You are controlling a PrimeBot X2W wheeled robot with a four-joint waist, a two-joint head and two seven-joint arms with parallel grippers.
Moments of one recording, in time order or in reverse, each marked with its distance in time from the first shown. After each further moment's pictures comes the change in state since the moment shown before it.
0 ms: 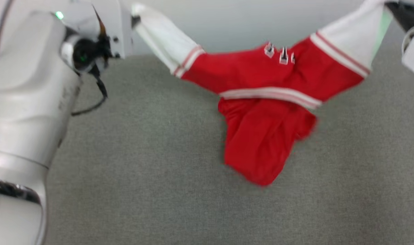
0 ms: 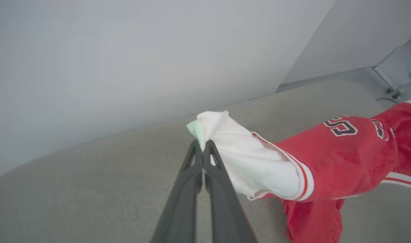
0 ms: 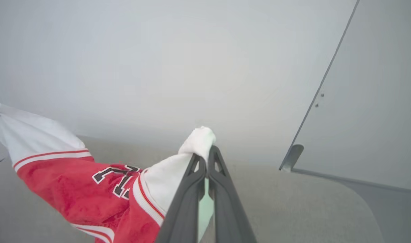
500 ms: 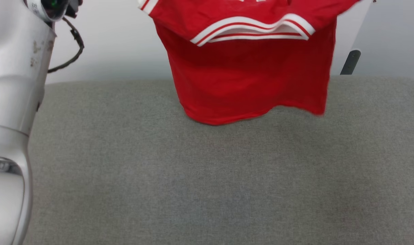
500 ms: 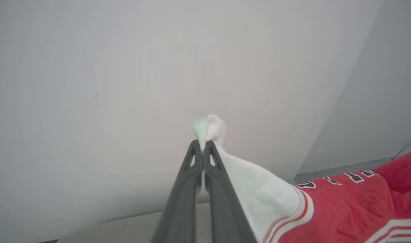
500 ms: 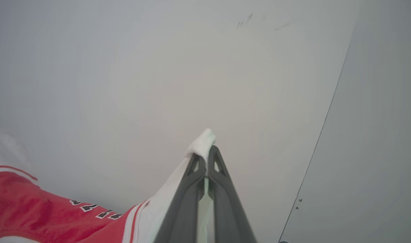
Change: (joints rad) left arm -0.192 0.001 0.041 0.086 0.051 0.068 -0.201; right arm -0.355 0.043 0.138 0.340 -0.069 0.000 -0.335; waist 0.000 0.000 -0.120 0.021
